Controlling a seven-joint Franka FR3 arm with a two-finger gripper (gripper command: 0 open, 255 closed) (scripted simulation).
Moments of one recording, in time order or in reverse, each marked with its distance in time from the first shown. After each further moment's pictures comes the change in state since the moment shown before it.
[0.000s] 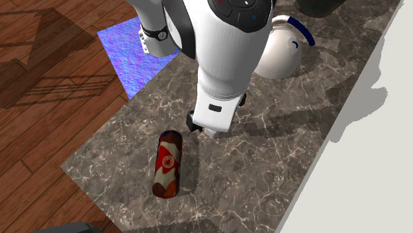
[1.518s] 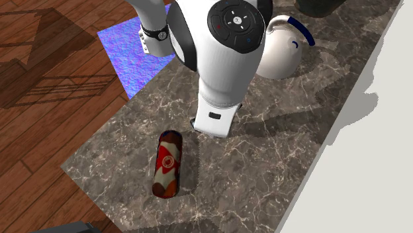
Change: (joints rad) arm -0.001 0.040 -0.001 -0.026 0.002 0.066 -0.001
